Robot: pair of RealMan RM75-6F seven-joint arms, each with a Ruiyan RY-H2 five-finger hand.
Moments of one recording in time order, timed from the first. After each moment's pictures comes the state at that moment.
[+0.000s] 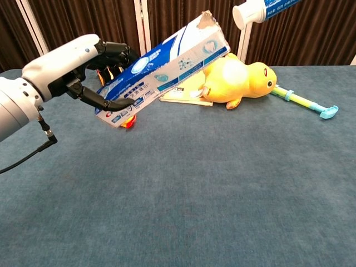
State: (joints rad) left arm -0.64 -1.63 -0.17 -1.45 1.54 1.24 -0.09; right arm 0.62 -1.10 0.23 -1.32 -1.92 1.46 -0.33
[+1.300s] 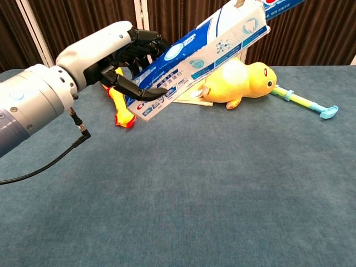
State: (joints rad) left arm -0.71 -1.70 -0.25 -1.56 1.41 1.18 0.05; right arm 0.63 -1.14 0.20 -1.31 -1.90 1.50 -0.36
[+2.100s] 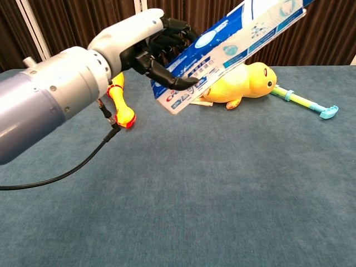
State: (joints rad) left arm -0.78 -1.76 -0.35 -1.69 1.20 1.14 0.26; right arm 0.63 -1.12 0.18 -1.32 -1.92 1.52 -0.37
